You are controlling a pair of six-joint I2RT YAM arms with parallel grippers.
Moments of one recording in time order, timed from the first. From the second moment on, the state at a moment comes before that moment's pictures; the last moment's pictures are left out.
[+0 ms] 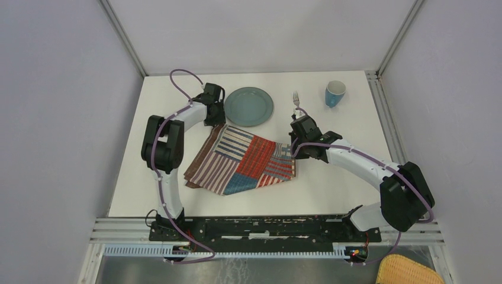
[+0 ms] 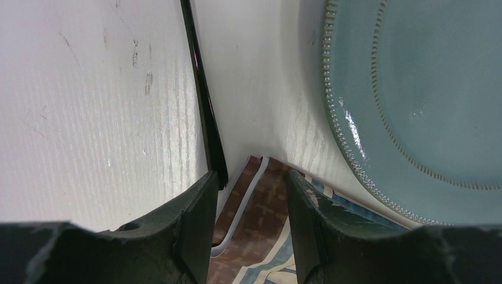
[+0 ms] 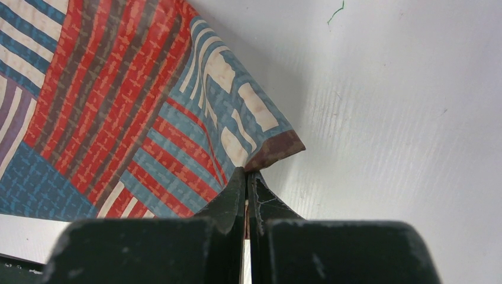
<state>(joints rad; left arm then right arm) -0.27 2.04 1.43 -0.41 -0.16 -0.32 0.61 1.42 0.92 -0.47 0.12 0.48</state>
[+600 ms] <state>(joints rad) -0.27 2.06 1.46 -0.42 -0.11 -0.32 0.61 1.42 0.92 -0.47 0.12 0.48</state>
